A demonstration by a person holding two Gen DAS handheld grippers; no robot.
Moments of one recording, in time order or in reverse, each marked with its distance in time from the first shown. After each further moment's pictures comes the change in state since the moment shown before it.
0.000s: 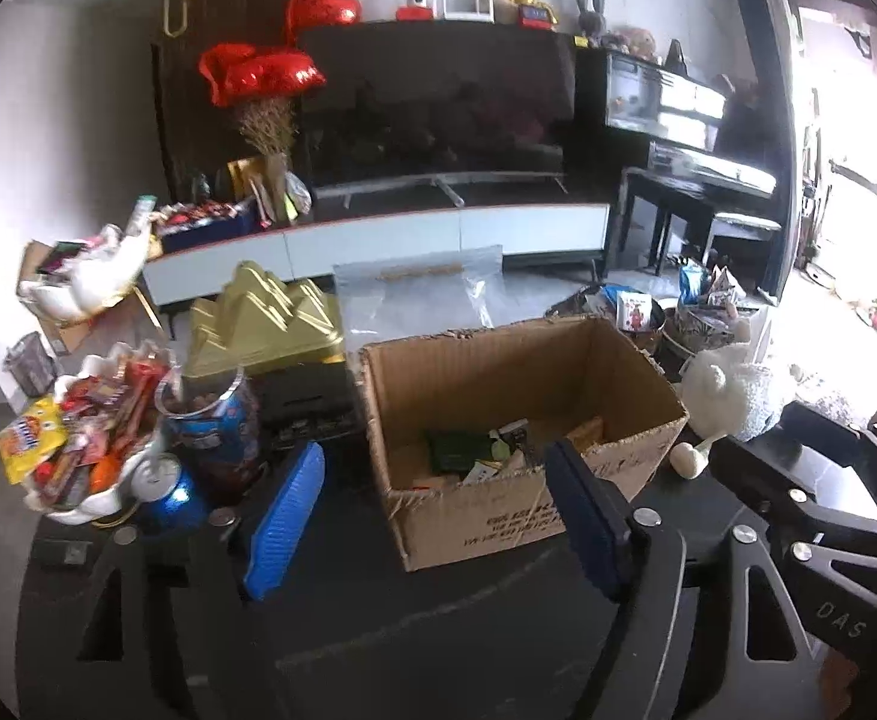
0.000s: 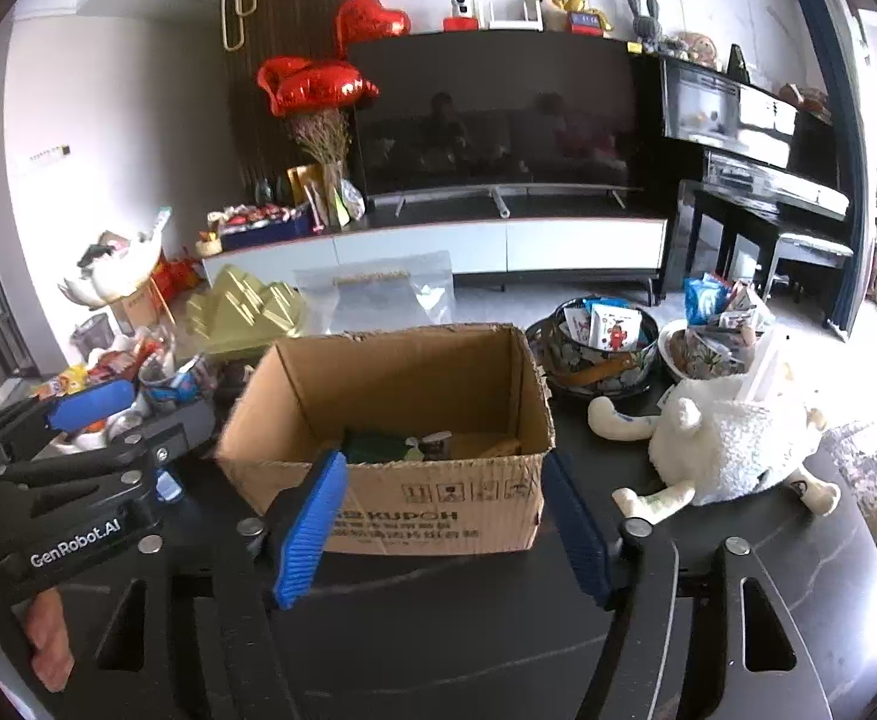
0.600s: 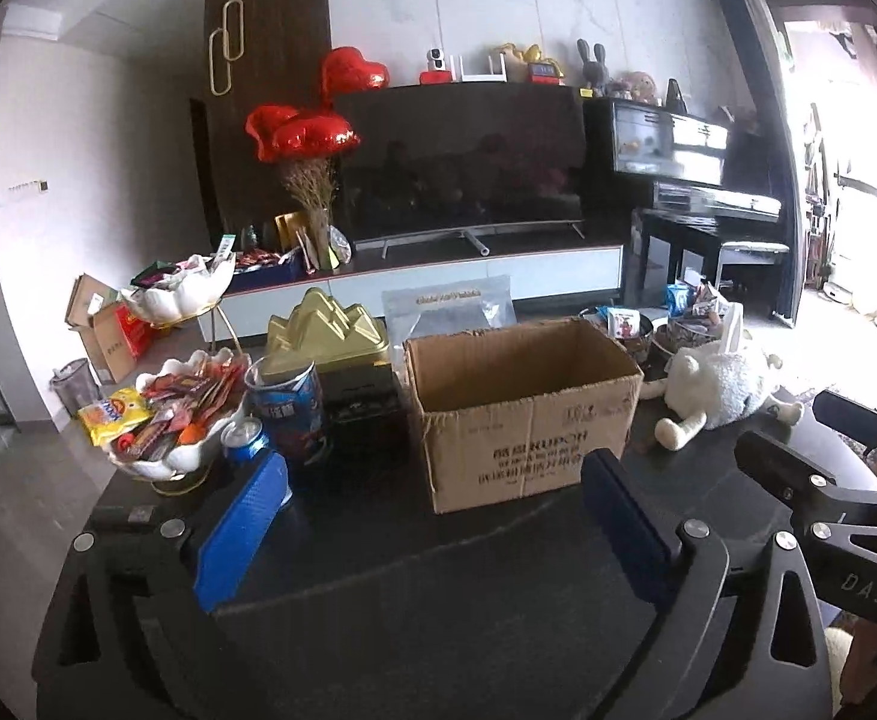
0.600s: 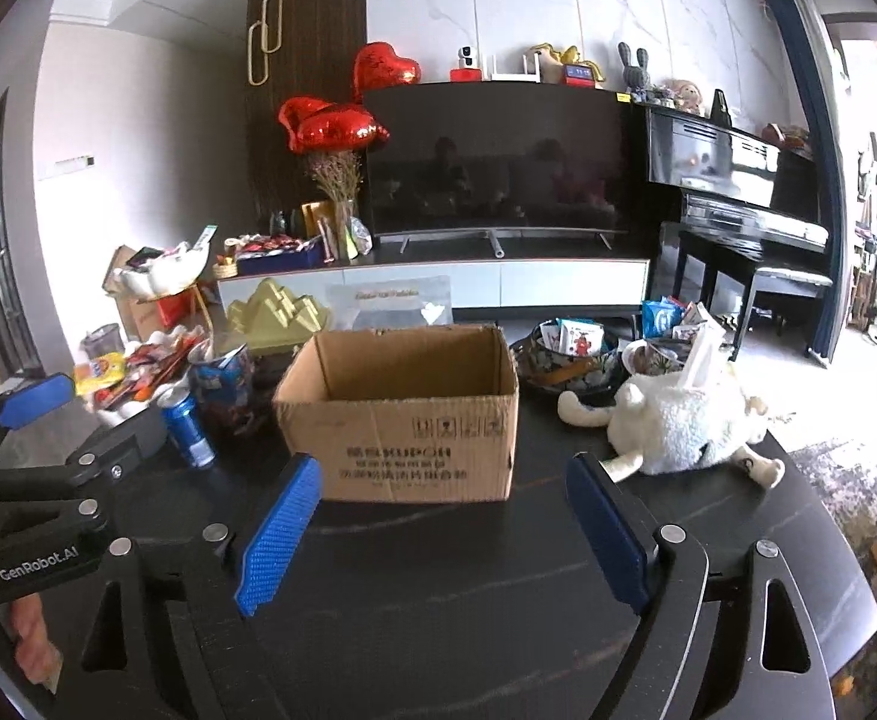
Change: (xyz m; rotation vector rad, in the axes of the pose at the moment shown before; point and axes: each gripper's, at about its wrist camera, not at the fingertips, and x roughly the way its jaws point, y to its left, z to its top) left arm -0.119 -0.017 -0.074 0.017 -0.134 0.095; right arm -0.106 0.002 -0.059 -0.033 -0.090 -0.004
